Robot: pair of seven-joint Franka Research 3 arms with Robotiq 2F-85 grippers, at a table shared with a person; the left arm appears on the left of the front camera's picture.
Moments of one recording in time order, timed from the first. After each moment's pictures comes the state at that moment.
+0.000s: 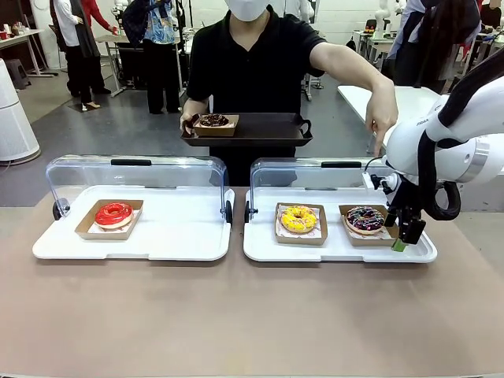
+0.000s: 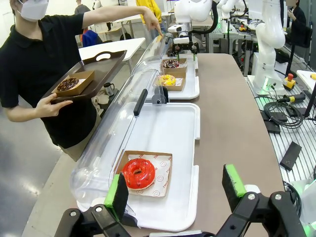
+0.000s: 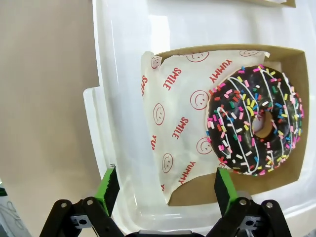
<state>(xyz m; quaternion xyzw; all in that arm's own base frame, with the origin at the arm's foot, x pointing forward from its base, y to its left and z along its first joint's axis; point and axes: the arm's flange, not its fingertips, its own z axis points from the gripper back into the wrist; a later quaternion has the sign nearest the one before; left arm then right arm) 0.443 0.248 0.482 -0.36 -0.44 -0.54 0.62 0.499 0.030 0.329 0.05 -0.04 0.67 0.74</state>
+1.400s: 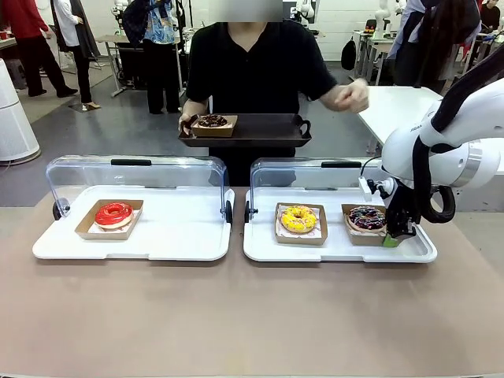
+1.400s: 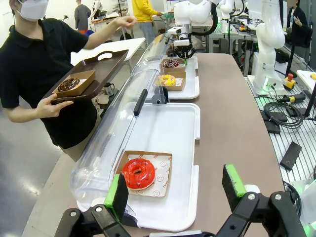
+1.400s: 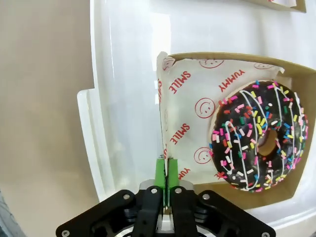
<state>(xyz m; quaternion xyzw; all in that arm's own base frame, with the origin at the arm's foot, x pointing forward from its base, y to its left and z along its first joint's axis) 0.443 0.248 0.482 -0.36 -0.44 -0.54 0.62 0.503 0.035 0.321 0.04 -0.04 0.68 0.73</state>
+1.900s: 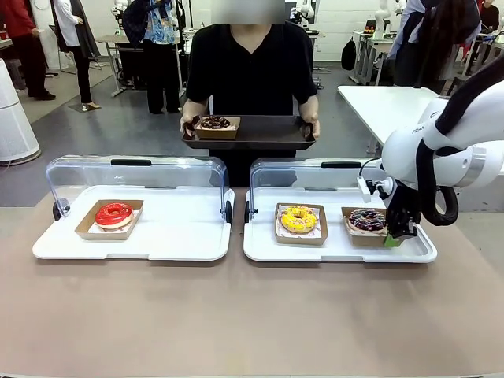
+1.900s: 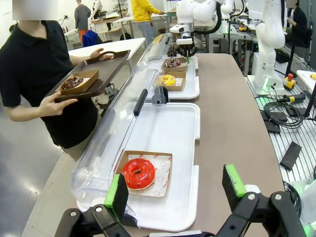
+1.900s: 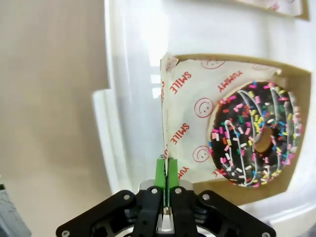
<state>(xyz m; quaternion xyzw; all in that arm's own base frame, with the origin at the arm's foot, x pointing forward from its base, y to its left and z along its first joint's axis) 0.443 0.248 0.482 -0.36 -0.44 -0.54 0.62 0.483 0.047 0.337 0.02 -0.03 0.68 0.73</state>
